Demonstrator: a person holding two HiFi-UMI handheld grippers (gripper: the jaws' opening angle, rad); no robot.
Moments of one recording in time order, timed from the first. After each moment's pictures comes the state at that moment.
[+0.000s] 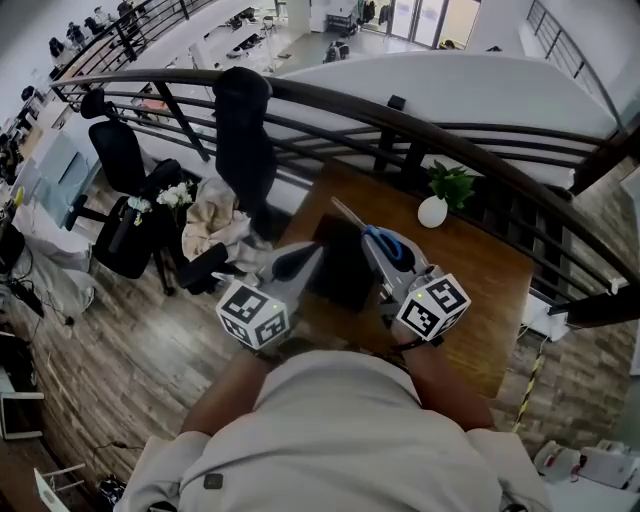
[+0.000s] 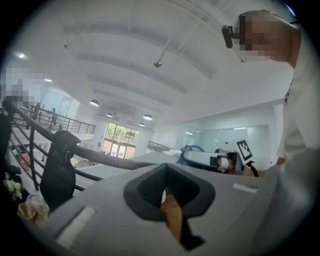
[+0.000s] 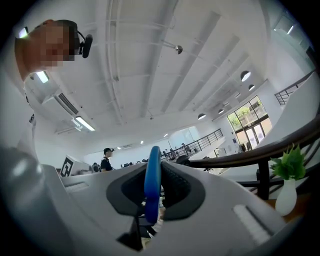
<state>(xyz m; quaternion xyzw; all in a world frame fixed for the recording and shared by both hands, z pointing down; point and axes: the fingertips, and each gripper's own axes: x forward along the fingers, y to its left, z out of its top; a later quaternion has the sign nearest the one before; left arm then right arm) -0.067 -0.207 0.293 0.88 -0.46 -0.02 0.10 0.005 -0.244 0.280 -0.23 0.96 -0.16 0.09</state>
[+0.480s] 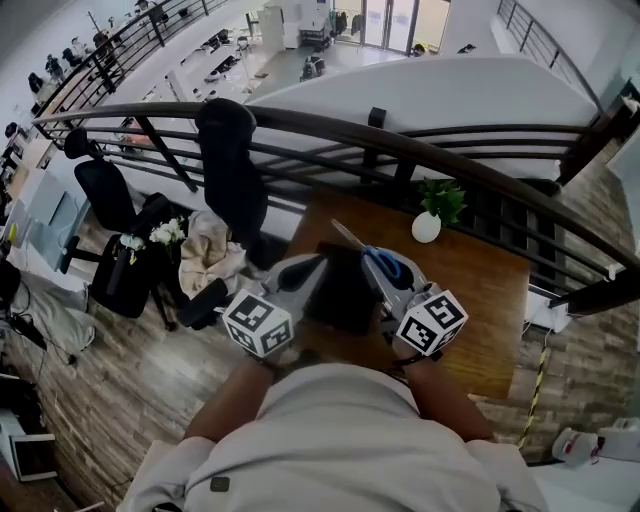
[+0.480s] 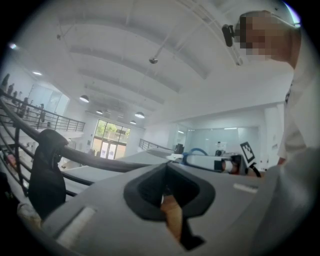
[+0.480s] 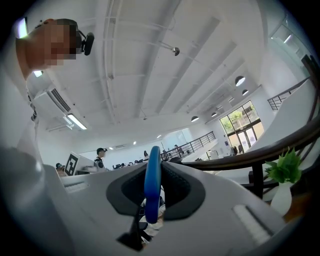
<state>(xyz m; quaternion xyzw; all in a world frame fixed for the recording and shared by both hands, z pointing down) -0.070 -0.259 0.288 0.91 -0.41 -0.01 0.10 0.001 -0.275 0.282 -0.27 0.94 -0.16 0.09</state>
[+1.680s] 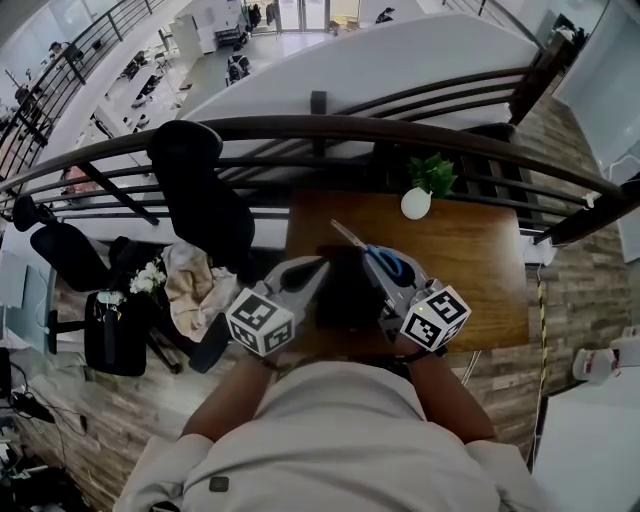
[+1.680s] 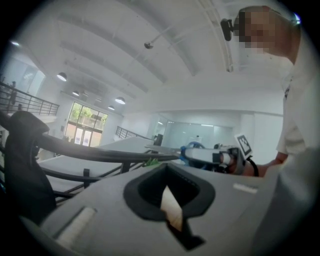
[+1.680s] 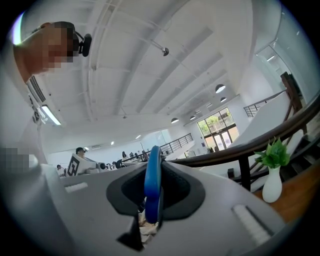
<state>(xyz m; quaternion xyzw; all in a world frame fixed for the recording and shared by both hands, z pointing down) -0.140 -0.310 0.324 0.96 -0.26 0.03 0.14 -0.071 -0.311 0.308 -0.39 0.90 -0.18 0.08</state>
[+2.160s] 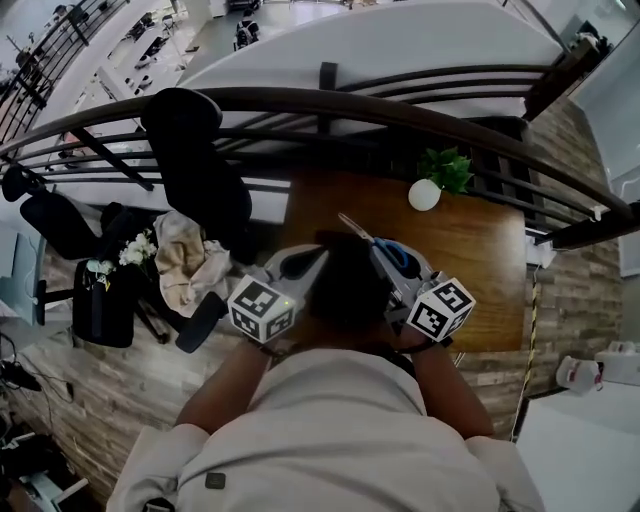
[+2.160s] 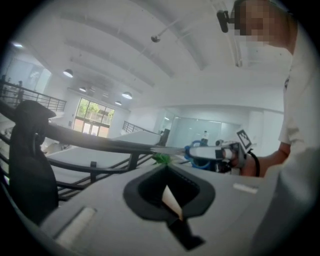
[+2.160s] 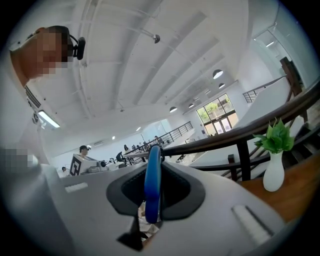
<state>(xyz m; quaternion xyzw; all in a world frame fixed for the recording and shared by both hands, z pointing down) -0.143 -0.347 0.377 0.94 -0.28 0.06 0.16 -0.059 -0.348 0.361 -0.38 0.89 -0.24 0.04</state>
